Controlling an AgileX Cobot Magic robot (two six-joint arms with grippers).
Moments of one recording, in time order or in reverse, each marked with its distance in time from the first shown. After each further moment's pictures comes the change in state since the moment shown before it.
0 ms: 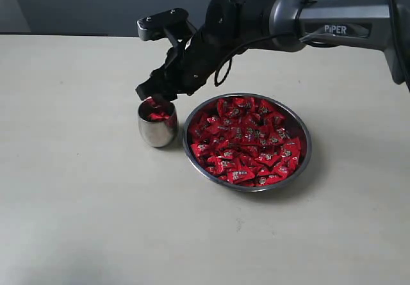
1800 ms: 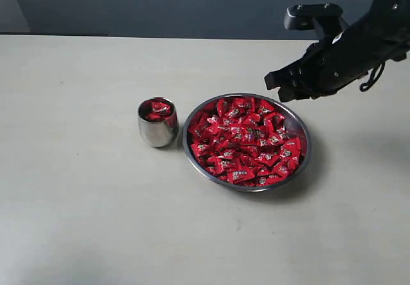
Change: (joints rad) left arm 0.000 0.000 0.000 0.000 0.000 0.000; right arm -0.360 -0.439 0.538 -0.042 0.003 0.078
